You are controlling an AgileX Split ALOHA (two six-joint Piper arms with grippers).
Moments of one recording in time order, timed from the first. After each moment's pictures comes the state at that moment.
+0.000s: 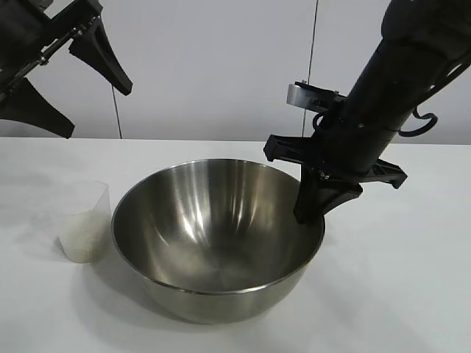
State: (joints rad) left arm -0.14 1.75 -1.30 -0.73 0.93 0.24; right arm 0.32 1.90 -1.19 0.43 0.71 -0.21
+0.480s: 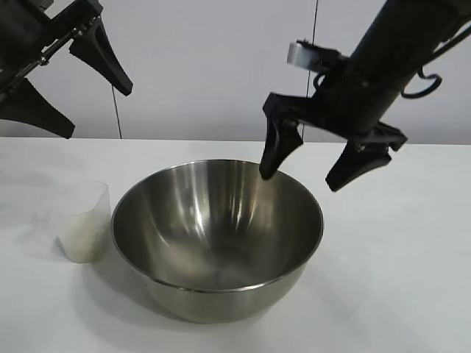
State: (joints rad) left arm -0.14 1.75 -1.30 -0.73 0.93 0.24; right arm 0.32 1.81 -1.33 0.34 0.84 -0.16
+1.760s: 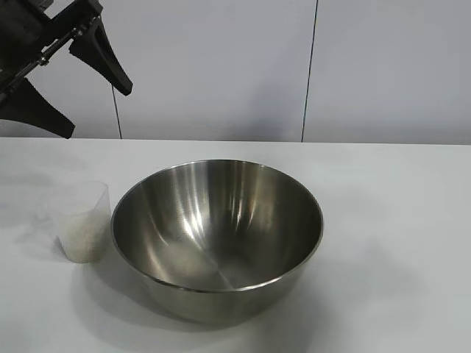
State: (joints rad) left arm -0.14 1.75 -1.30 -0.73 0.93 0.24; right arm -0.21 0.90 -1.14 0.22 1.01 -0.20
